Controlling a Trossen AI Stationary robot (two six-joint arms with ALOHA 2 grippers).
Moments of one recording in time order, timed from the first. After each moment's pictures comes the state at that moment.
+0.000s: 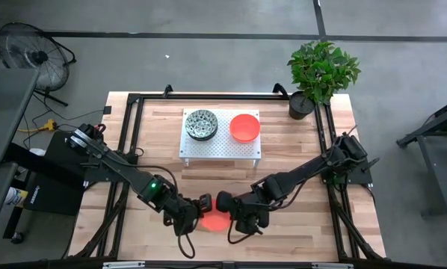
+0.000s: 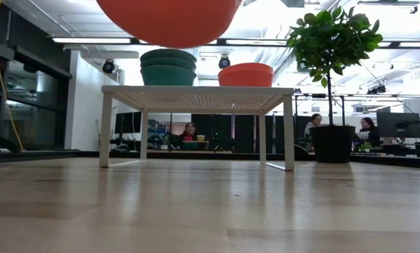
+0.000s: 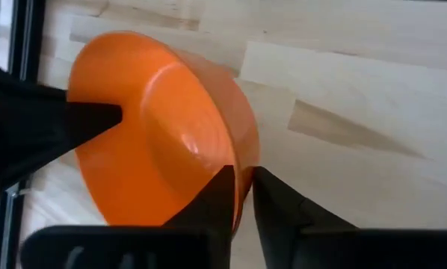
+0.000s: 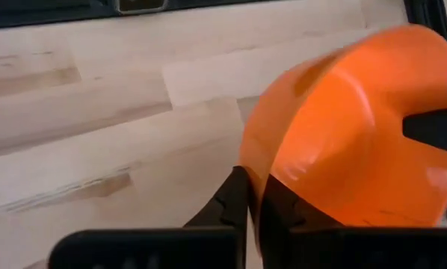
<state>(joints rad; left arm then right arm) -0.59 1.61 1.35 -0.68 -0.14 0.82 0.42 1.90 1.62 -0.66 -0.02 -0.87</state>
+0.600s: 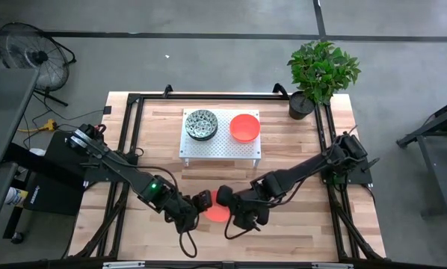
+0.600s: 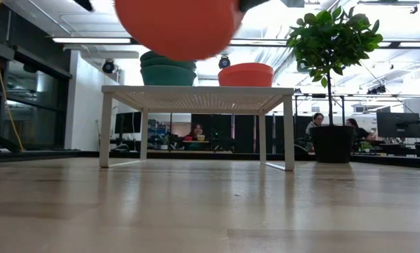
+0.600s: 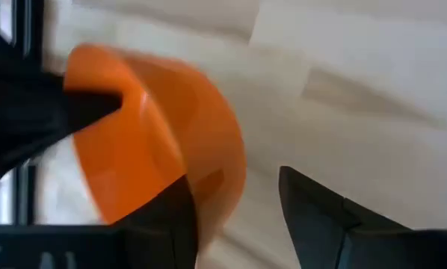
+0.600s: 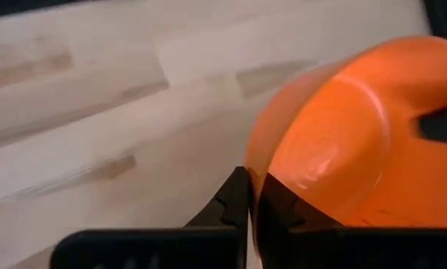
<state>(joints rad) -0.60 1.61 1.35 -0.72 -0.24 0.81 0.42 1.89 1.62 -0.71 -0.01 -0.80</state>
